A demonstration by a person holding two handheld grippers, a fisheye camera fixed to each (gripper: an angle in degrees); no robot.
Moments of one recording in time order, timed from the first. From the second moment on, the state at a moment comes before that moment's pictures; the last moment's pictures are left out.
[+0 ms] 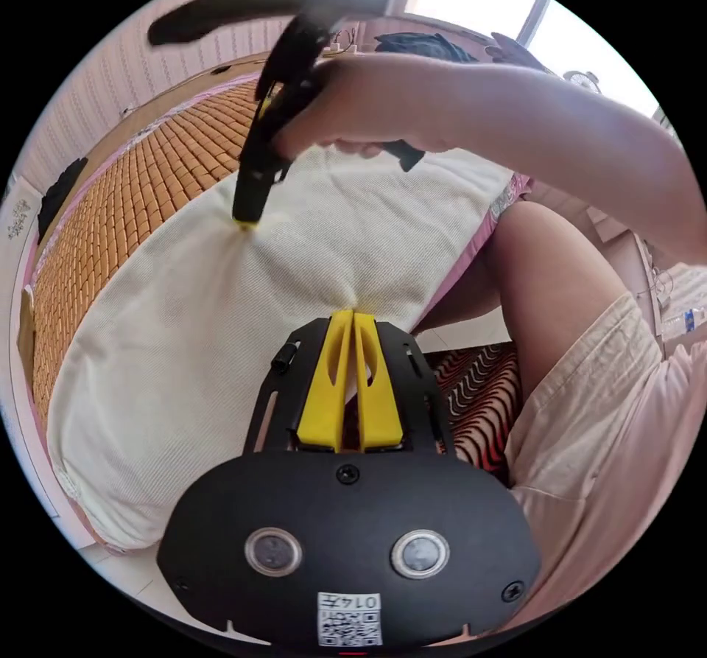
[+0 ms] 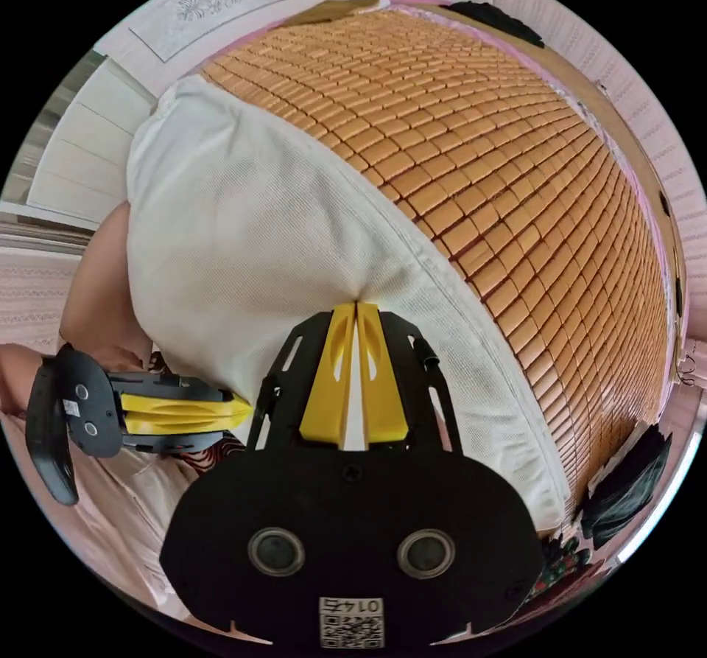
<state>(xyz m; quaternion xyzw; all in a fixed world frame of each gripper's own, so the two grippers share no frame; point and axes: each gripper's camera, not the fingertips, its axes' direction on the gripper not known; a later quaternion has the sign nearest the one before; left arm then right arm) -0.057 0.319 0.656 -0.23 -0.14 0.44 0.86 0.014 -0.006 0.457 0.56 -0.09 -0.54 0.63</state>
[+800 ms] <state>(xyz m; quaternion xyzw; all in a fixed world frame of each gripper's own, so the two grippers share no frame) -0.069 0.353 0.708 -0.25 -0.14 0.49 0.82 0.006 -0.028 0.395 0.50 -0.01 -0.55 0.67</state>
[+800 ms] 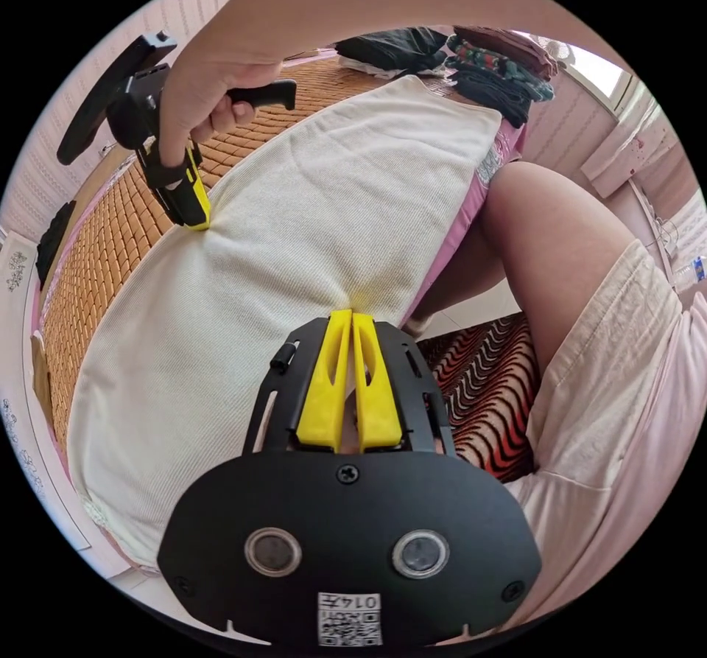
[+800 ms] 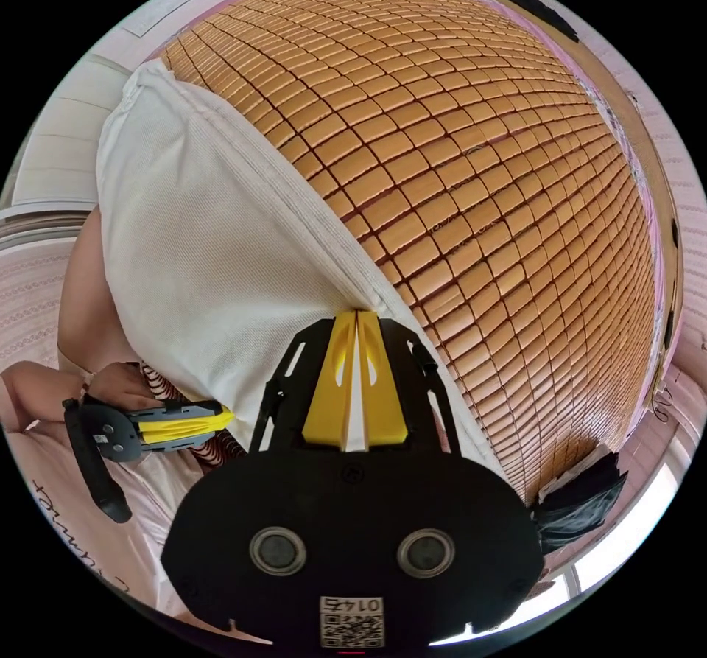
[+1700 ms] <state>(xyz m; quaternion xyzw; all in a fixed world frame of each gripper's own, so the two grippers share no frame) 0.059 0.320 0.816 -0.32 -0.01 0.57 0.76 0.489 -0.278 0.804 0.46 -0.63 0.01 0.63</state>
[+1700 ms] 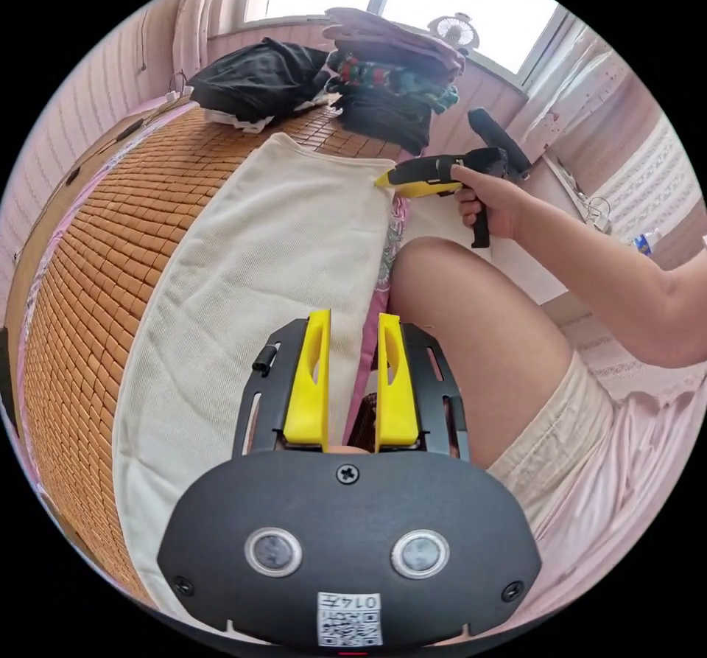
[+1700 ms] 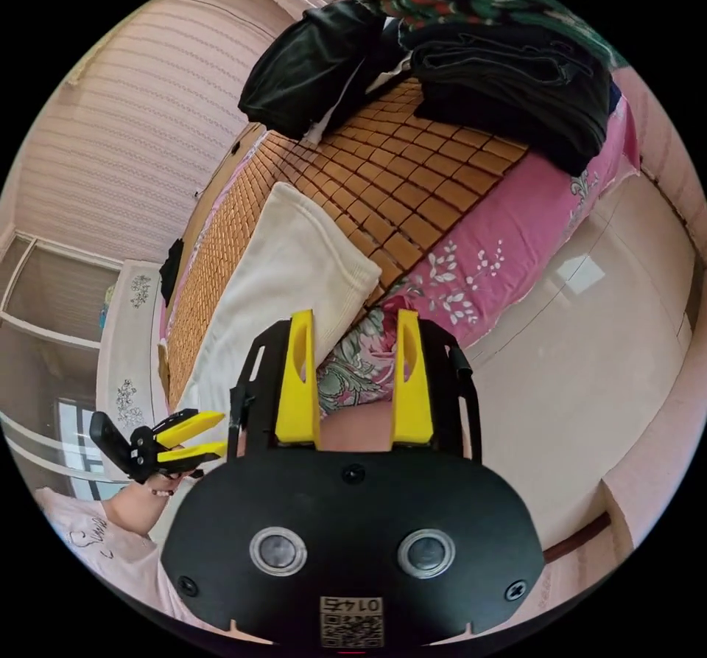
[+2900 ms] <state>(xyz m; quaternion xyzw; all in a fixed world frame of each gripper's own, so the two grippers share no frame) -0.024 0.151 0.832 -0.31 0.00 0.28 0.91 0.469 -0.249 0.776 0.55 -0.41 -0.04 0.73</state>
